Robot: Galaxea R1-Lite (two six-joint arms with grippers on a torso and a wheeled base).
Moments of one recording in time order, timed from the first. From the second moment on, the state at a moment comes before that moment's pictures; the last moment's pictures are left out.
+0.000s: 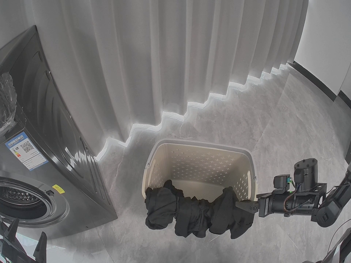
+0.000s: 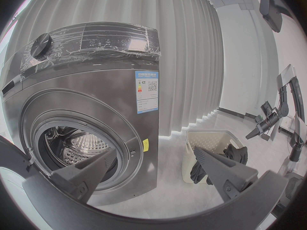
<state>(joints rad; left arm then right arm) 0.00 0.02 -0.02 0.00 0.00 0.00 0.40 1.81 -0.27 -0.93 0.23 0.26</state>
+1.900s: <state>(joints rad) 0.00 0.02 -0.02 0.00 0.00 0.00 0.50 1.97 -0.40 -1.23 0.13 0.37</state>
